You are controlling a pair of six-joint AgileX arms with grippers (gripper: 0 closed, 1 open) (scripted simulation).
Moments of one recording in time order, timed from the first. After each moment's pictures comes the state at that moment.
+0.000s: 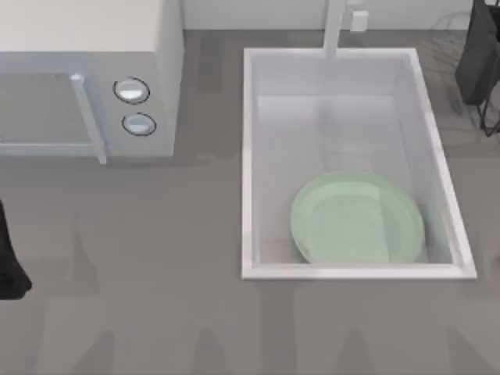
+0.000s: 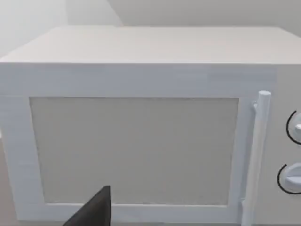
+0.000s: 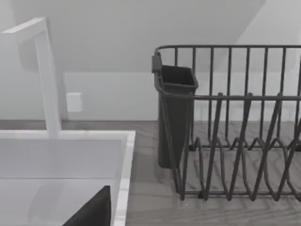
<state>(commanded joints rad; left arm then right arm) 0.00 0.00 0.00 0.00 0.00 0.00 0.00 0.00 0.00 0.00 0.00 0.00</state>
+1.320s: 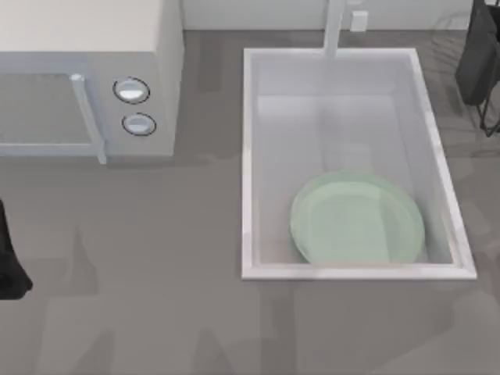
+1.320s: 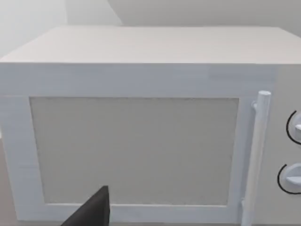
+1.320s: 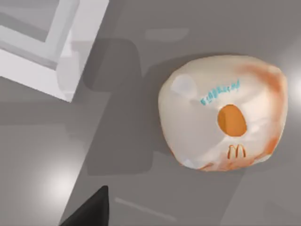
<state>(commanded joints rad) 0.00 0.00 0.00 0.00 0.00 0.00 -0.03 1.50 0.96 -0.84 0.00 -0.42</state>
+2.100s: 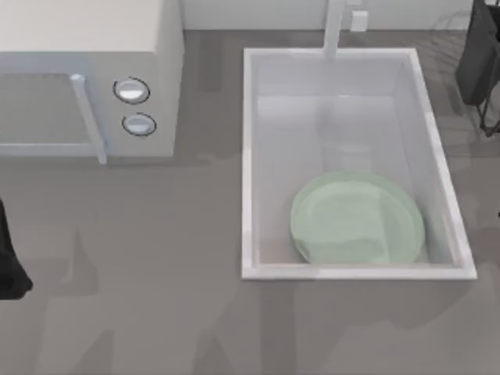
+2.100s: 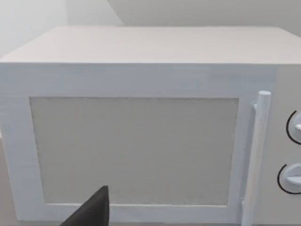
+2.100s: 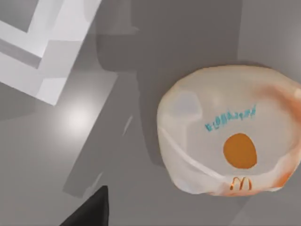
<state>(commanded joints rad) 0.00 0.00 0.00 0.00 0.00 0.00 -0.03 1.76 1.14 -0.95 0.00 -0.49</state>
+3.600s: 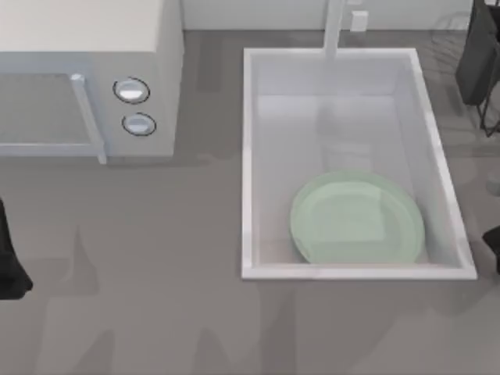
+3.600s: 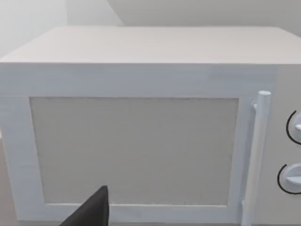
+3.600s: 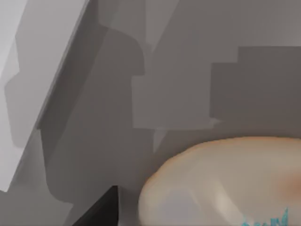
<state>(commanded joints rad) 0.00 0.00 0.00 0.00 0.00 0.00 -0.04 1.90 0.99 -0.66 0.00 -0.49</state>
